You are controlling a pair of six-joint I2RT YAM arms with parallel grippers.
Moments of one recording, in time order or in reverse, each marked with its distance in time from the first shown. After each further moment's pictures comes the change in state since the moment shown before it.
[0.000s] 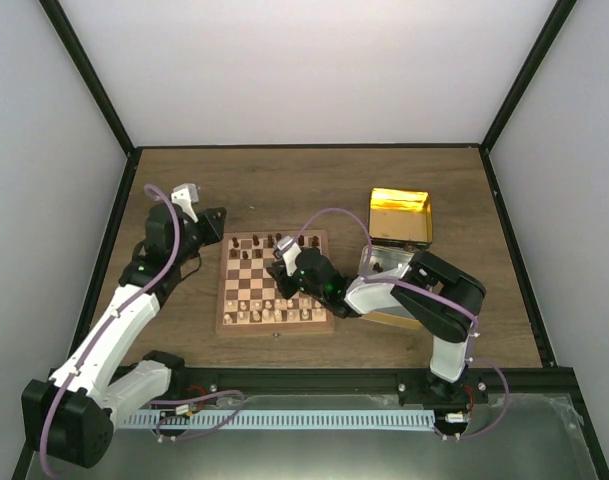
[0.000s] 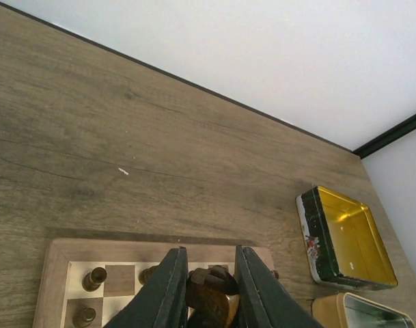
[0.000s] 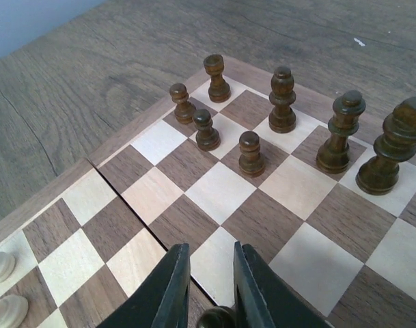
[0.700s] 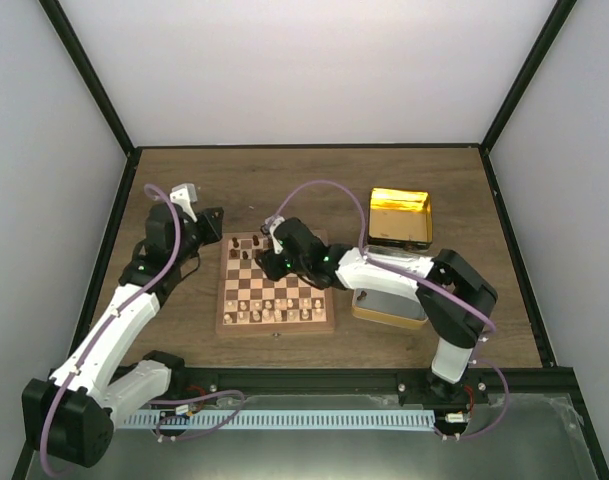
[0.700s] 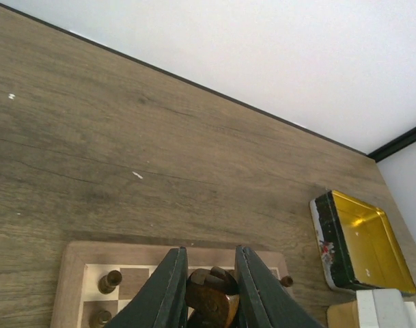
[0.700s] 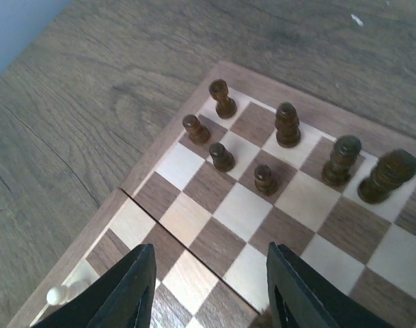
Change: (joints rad) left arm 0.002 0.009 0.002 -0.003 -0.024 0.015; right arm -0.006 -0.067 0.324 -0.578 -0.021 0.124
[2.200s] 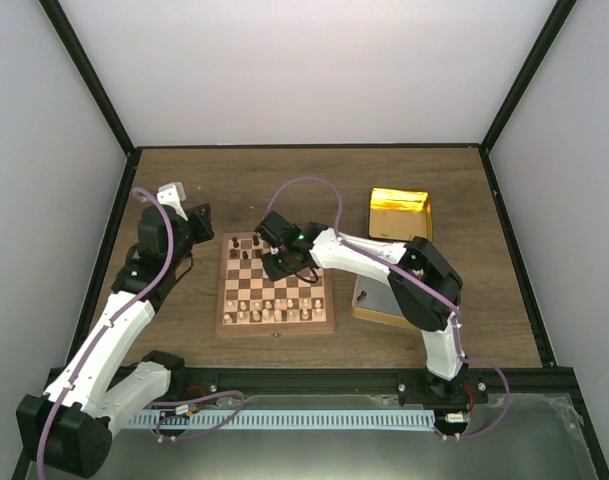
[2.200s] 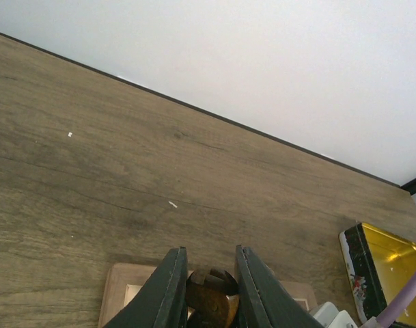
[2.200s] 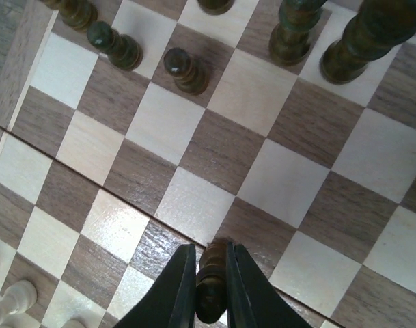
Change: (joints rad) left arm 0.003 -0.066 0.015 -0.040 -0.149 0.041; right arm -0.015 0.209 0.380 -0.649 0.017 0.104
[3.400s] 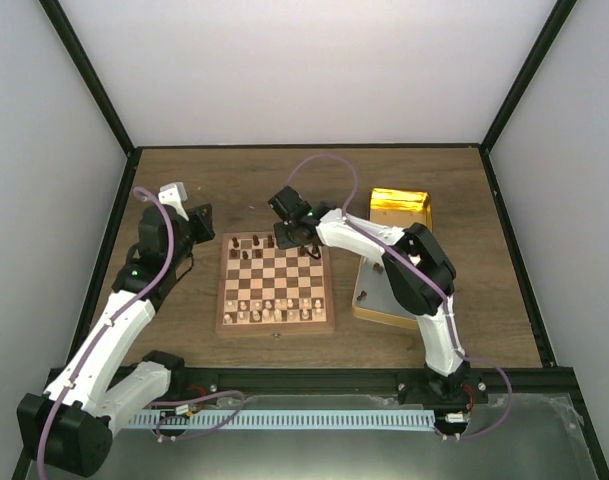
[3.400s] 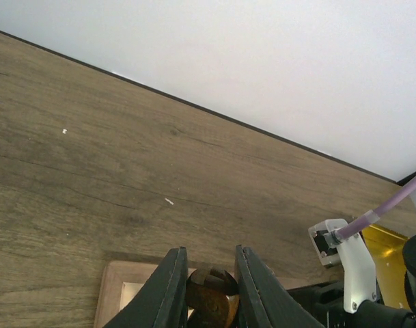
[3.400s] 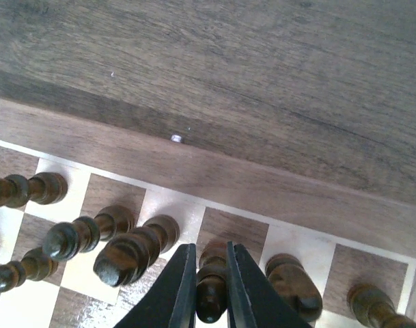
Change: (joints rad) left arm 0.001 0.005 0.000 0.001 0.016 0.000; right arm -0.143 0.090 0.102 0.062 0.141 0.028
